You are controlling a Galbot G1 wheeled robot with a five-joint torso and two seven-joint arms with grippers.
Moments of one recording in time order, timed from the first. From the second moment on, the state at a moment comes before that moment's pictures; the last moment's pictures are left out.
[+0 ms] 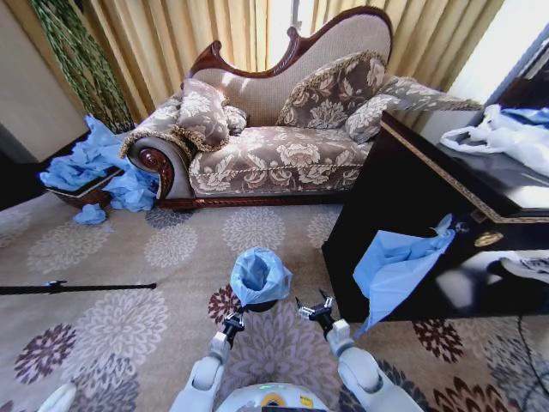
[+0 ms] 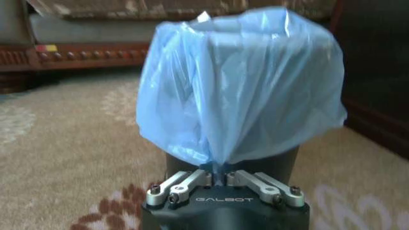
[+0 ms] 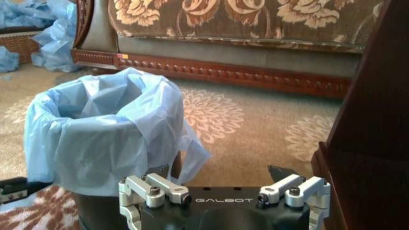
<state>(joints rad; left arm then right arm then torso) 1.34 -1.45 -0.42 -1.33 -0.04 -0.30 0.15 -1.33 1.11 0.12 1.72 0.27 -0.01 0.12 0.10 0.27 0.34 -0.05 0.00</state>
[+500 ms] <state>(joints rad) 1.36 -1.43 -0.45 -1.30 -0.21 -0.28 0.15 -1.34 1.12 0.13 1.73 0.29 0.00 0.11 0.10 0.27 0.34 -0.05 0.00</state>
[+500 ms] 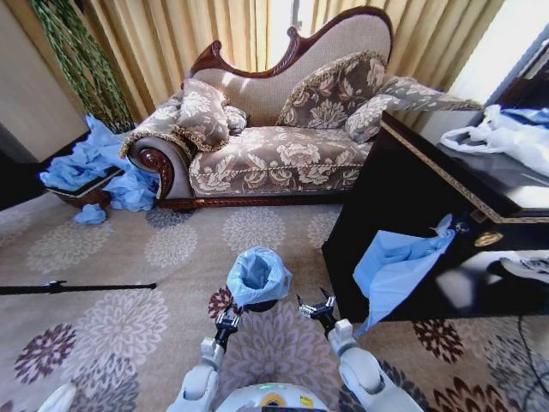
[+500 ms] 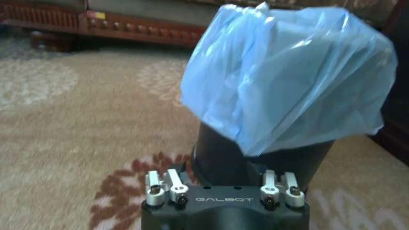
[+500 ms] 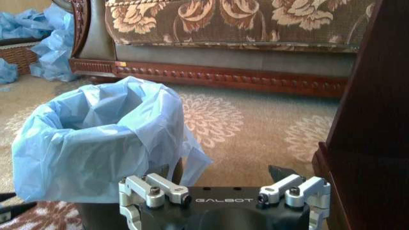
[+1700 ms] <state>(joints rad) 1.36 -1.13 -0.43 -2.28 -0.94 0.62 -0.37 -1.41 1.16 0.21 1.72 0.26 0.04 0.07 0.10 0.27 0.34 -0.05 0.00</state>
